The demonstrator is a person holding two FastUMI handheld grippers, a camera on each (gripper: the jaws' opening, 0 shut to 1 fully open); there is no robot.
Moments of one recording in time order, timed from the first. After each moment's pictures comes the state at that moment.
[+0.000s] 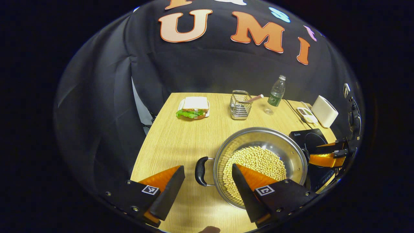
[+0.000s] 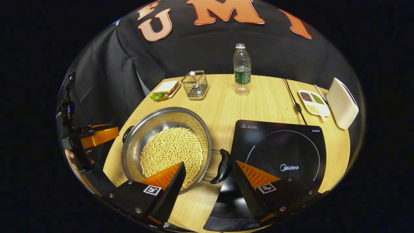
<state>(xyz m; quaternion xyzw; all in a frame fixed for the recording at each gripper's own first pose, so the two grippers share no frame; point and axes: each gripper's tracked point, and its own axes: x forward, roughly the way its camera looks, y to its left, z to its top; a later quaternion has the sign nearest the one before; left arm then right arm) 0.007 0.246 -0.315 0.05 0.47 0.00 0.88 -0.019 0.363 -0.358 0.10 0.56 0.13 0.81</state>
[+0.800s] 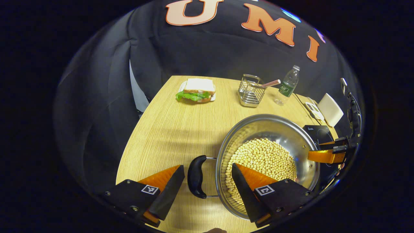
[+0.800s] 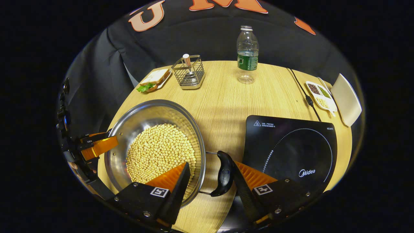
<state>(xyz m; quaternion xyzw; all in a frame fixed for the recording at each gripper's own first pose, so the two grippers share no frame) 0.006 0.266 -0.388 0.02 0.52 0.01 0.85 0.002 0.396 -0.405 0.08 0.60 0.11 0.79</state>
